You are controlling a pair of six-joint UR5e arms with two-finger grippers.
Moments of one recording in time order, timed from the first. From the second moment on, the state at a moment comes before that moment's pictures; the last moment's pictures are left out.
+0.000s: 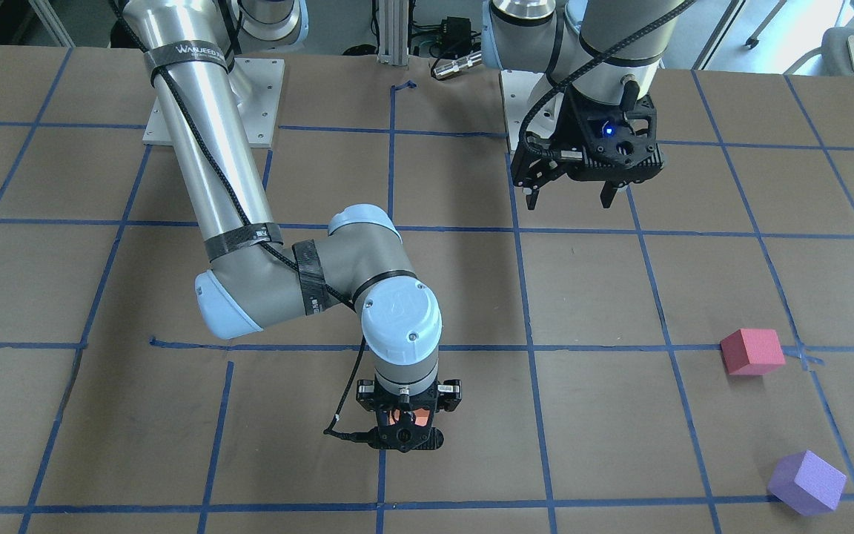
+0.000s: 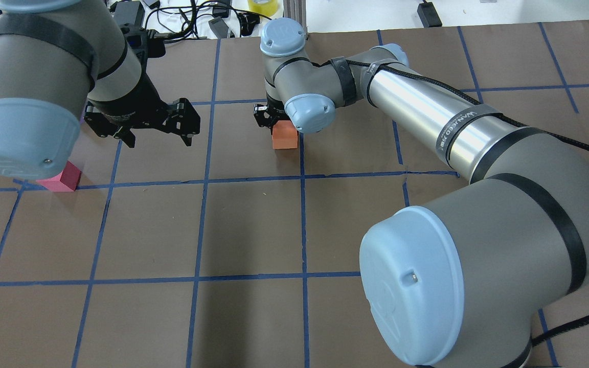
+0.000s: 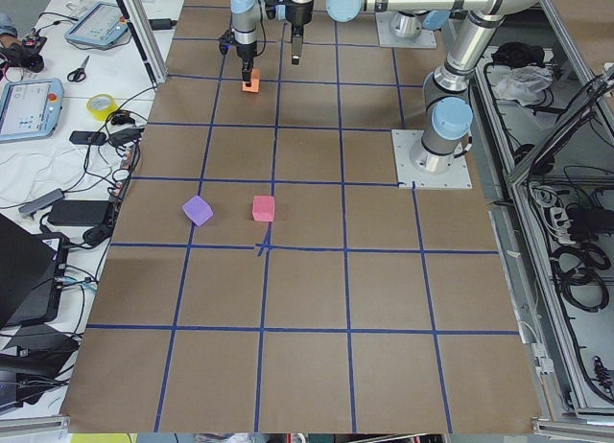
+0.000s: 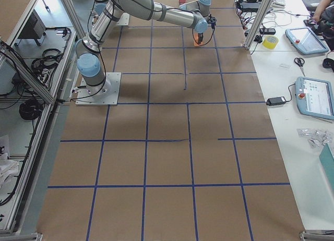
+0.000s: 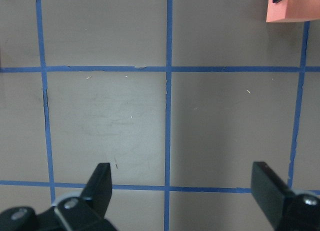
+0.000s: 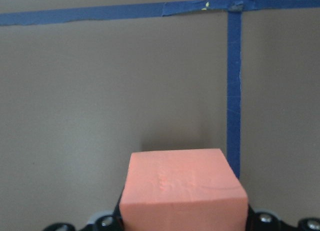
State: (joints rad) left arm -1.65 -1.53 -1.71 -1.39 1.63 -0.09; right arm 1.94 -0.80 1.25 -2.10 -1.53 0.40
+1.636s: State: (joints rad) left arm -1.66 -1.72 -1.70 -1.11 1.55 -0.18; right arm 1.75 -1.28 1.39 -1.79 -1.58 0.23
